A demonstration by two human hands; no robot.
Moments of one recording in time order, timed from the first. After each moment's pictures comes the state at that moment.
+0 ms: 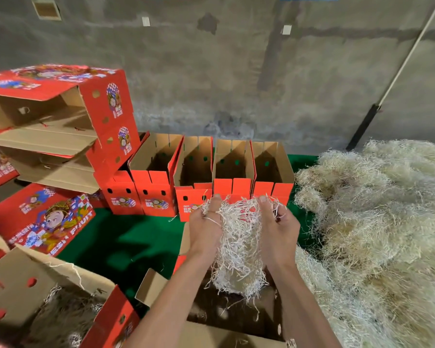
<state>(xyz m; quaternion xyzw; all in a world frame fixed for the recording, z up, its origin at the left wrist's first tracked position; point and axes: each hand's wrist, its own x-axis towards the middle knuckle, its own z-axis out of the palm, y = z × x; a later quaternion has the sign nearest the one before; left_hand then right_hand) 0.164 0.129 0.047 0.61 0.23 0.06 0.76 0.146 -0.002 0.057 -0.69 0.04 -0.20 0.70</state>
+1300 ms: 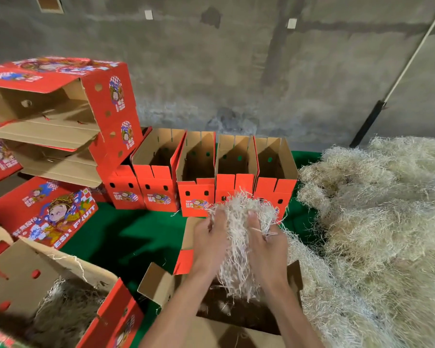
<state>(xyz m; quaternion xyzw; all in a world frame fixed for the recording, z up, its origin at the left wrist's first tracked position) 0.134 0.126 0.028 0.69 0.14 0.10 0.70 0.118 0.015 0.026 -0.76 0.05 -0.12 0.63</state>
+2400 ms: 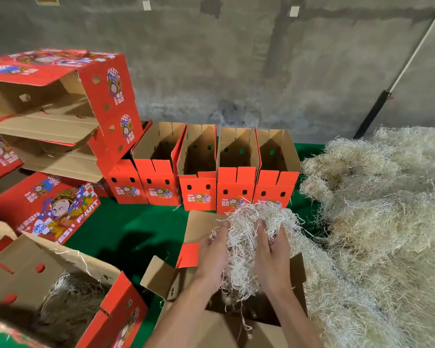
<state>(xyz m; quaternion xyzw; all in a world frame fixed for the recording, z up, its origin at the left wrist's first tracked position) 0.123 0.120 -0.018 0.55 0.28 -0.06 0.78 0.110 0.004 -0.005 -0.80 0.08 -0.09 0.59</state>
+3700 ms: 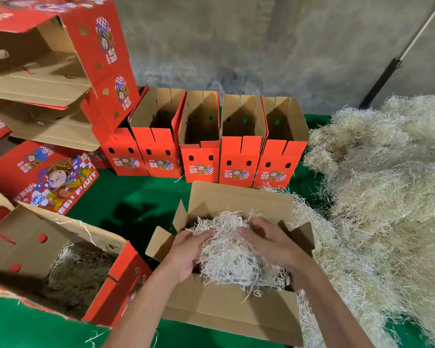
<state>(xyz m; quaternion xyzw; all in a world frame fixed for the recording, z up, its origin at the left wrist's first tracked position) 0.091 0.203 -0.070 0.60 0.29 -0.18 0.73 0.106 -0.021 -0.021 -0.84 -0.01 0.28 0.46</state>
